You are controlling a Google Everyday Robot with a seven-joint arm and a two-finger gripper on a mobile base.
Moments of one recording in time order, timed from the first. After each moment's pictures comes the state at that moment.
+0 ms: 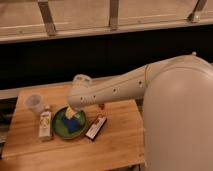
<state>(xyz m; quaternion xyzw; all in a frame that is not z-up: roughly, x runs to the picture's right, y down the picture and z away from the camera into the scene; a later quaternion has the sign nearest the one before) -0.156 0.101 0.780 -0.21 -0.04 0.37 0.91</state>
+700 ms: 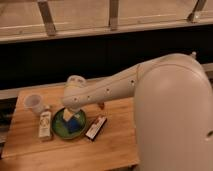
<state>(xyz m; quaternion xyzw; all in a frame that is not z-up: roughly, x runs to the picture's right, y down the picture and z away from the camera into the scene) -0.180 0.119 0.781 -0.22 -0.02 0.33 0.92</state>
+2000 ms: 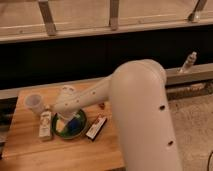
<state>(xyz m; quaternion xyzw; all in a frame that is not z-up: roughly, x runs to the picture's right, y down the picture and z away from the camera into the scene) -0.220 0.182 0.823 -0.31 -0.05 0.30 0.90</state>
